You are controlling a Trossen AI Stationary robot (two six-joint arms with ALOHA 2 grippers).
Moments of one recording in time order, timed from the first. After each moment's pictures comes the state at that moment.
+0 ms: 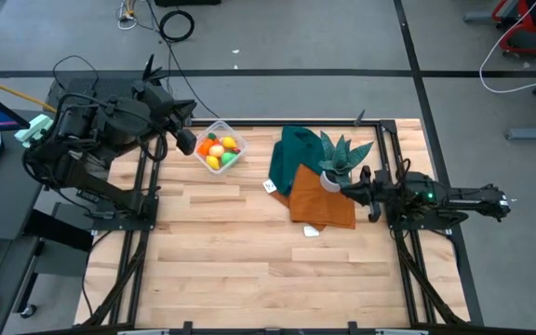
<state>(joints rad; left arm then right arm) -0.04 1.27 1.94 -1.11 -0.84 -0.21 -0.04 0.00 0.01 0.03 0.00 0.33</state>
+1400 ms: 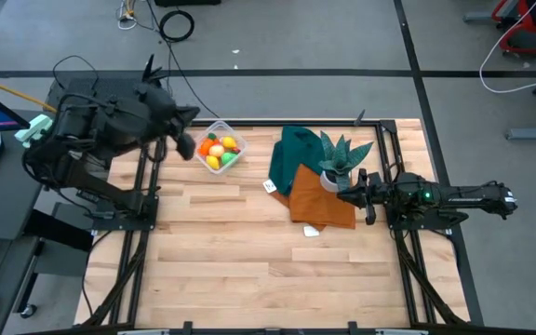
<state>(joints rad) -0.04 1.27 1.94 -1.12 -0.75 -0.25 -0.04 0.11 0.02 0.01 -0.03 0.31</state>
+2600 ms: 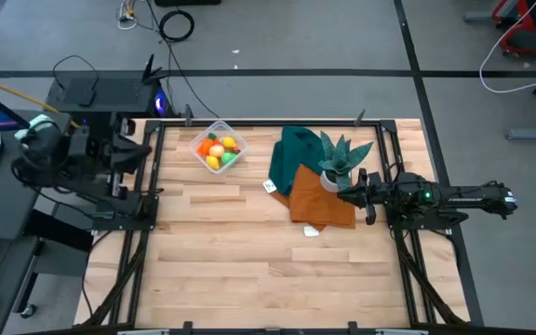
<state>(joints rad) -0.26 0.52 0.96 0.03 -0.26 0.21 -0.04 0.11 0.02 0.02 -0.03 0.31</state>
